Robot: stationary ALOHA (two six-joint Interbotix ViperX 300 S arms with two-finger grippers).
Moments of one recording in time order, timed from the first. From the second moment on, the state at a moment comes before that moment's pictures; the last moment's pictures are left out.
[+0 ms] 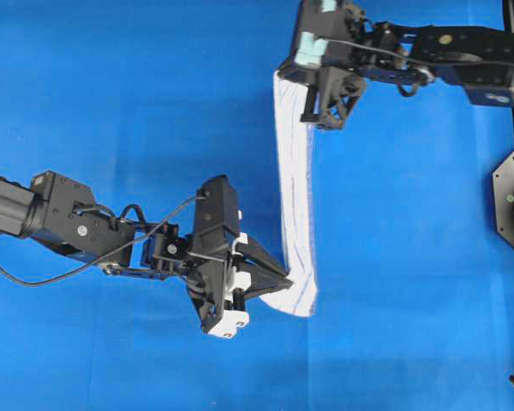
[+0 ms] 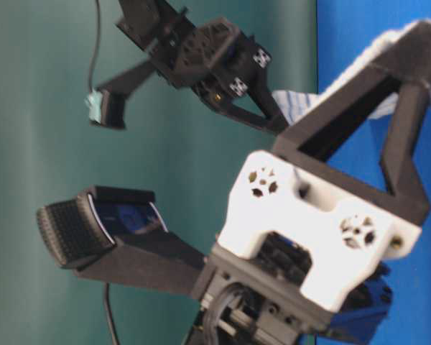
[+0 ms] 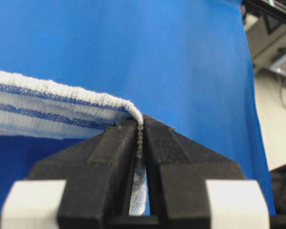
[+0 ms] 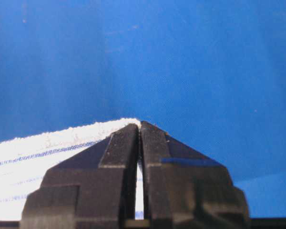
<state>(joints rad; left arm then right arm) -0.27 0.26 0.52 -0.29 -0.42 -0.30 -0.38 -0.01 0.60 0.02 0.17 -0.06</state>
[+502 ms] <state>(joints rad) -0.30 0.23 0.61 -0.32 -0.44 -0.30 -0.36 0.08 0.52 0.02 0.17 -0.06</state>
